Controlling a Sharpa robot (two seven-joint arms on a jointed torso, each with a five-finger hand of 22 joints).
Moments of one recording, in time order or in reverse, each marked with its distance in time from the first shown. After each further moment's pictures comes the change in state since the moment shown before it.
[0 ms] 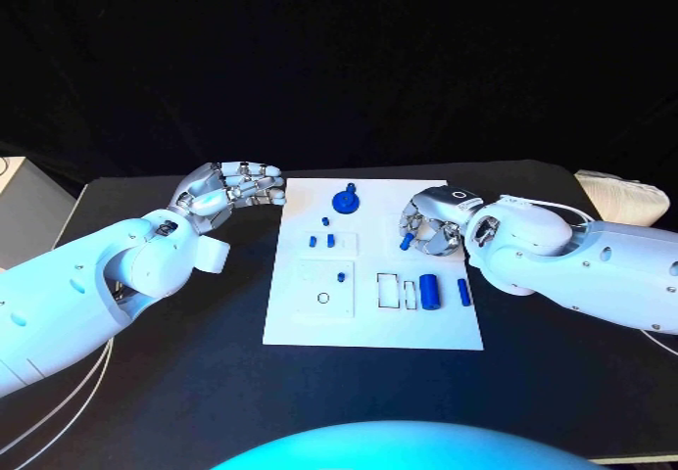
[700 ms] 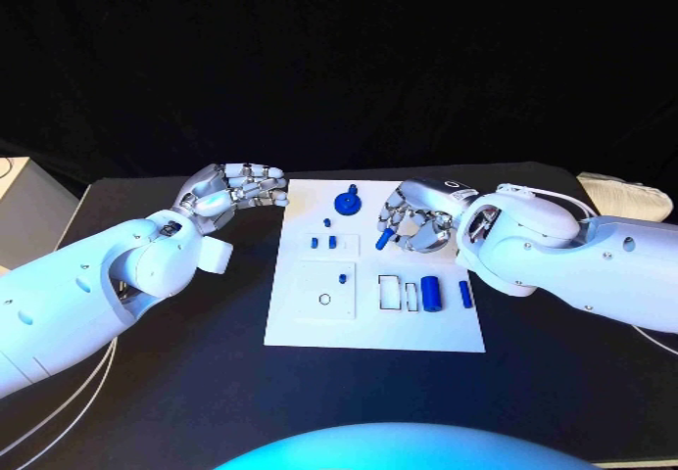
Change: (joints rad) left arm 0.000 0.007 0.000 -0.009 0.000 0.001 -0.001; left_hand 0.000 0.000 0.000 0.000 0.000 0.000 0.000 0.000 0.000 0.000 0.000 0.000 0.000 0.000 0.000 0.000 0.000 0.000 0.000 0.000 0.000 0.000; right arm 0.046 0.001 0.018 0.152 0.134 -0.011 -0.011; right_hand -0.004 0.004 0.006 -0.006 0.000 -0.001 0.001 0.000 0.002 0.002 -0.001 -0.004 0.006 0.000 0.000 0.004 0.003 0.000 0.000 0.000 0.004 0.004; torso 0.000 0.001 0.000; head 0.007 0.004
